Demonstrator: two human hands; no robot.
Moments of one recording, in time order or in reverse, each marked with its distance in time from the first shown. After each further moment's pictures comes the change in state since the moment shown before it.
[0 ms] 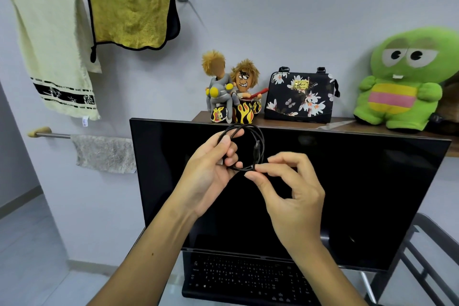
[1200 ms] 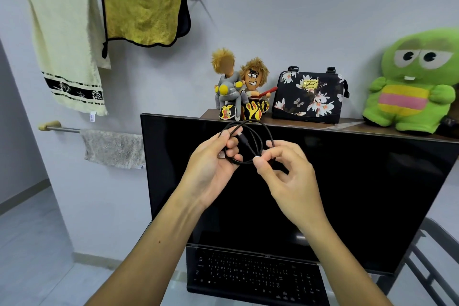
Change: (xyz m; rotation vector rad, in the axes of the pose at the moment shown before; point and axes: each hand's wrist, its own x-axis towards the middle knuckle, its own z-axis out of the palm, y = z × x) left_hand 0.005 0.005 -0.007 -0.190 0.168 -0.046; right_hand 0.016 0.002 0.010 0.239 -0.283 0.435
